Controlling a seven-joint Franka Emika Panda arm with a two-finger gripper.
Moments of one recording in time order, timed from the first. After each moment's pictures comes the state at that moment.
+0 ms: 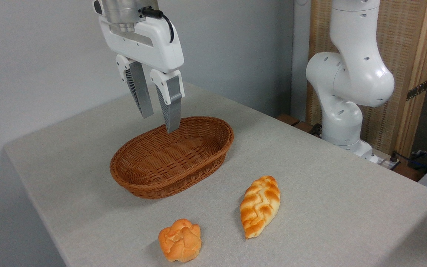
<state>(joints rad) -0.09 0.00 -0.03 -1.57 -0.03 1.57 0.61</state>
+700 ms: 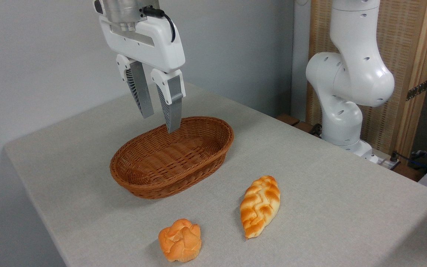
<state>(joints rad) -0.08 0.00 -0.03 -1.57 -0.03 1.58 0.61</state>
